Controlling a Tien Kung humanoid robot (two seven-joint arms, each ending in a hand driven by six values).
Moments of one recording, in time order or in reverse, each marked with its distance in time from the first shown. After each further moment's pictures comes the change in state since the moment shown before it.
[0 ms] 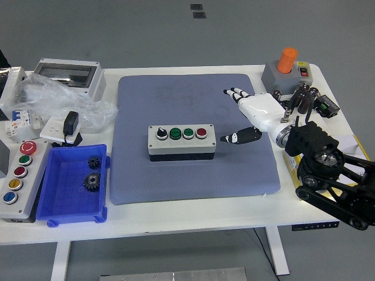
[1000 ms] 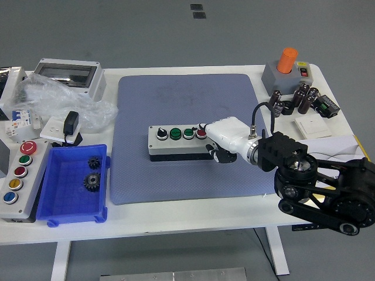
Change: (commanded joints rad) left arm -0.003 0.003 0.010 0.000 -0.010 -0.002 -0.006; right arm 0.150 0.091 -0.213 0.030 0.147 0.118 -0.060
